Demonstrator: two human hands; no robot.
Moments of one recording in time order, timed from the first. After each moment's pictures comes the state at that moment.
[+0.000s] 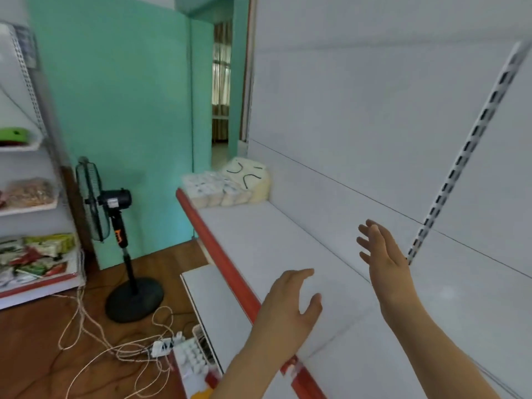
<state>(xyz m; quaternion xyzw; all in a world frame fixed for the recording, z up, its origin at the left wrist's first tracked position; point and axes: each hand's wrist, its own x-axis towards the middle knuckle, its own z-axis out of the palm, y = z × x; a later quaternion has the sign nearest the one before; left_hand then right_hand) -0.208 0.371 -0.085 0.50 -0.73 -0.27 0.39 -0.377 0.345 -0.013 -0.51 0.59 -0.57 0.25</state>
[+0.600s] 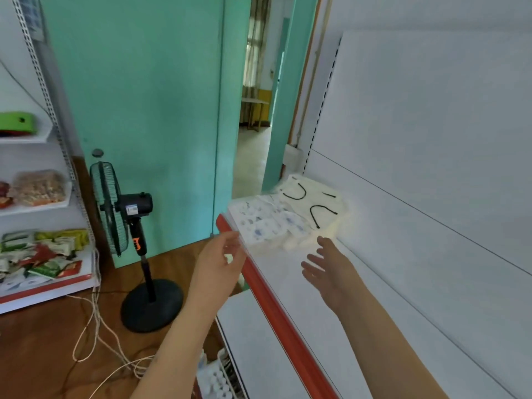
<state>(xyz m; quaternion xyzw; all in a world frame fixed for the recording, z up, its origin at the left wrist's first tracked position) 0.071 0.103 -0.072 0.62 -0.54 -0.28 0.49 -0.125 0.081 -0.026 -0.27 0.56 -0.50 0.60</state>
